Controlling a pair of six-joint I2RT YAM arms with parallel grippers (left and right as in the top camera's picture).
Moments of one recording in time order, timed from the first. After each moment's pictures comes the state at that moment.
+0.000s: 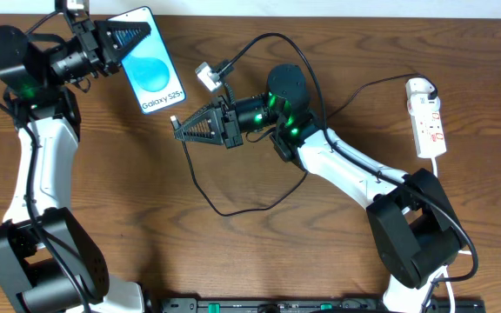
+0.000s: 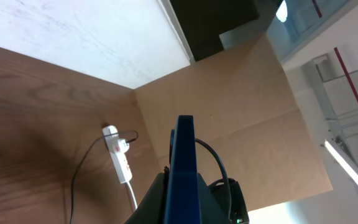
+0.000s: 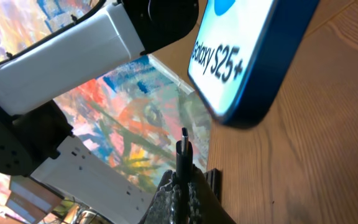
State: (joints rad) left arm 0.28 1.68 1.27 0.63 1.39 -1.37; right arm 0.62 1.92 1.30 0.77 -1.26 0.94
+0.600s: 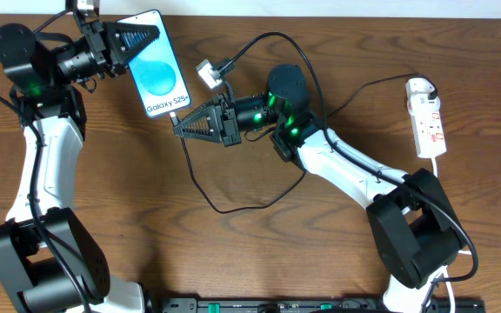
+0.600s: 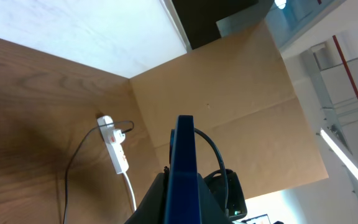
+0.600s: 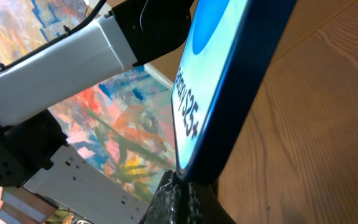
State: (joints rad) left arm 0.26 1.68 1.27 0.63 1.41 -1.37; right arm 0.62 1.92 1.30 0.77 -1.22 0.94
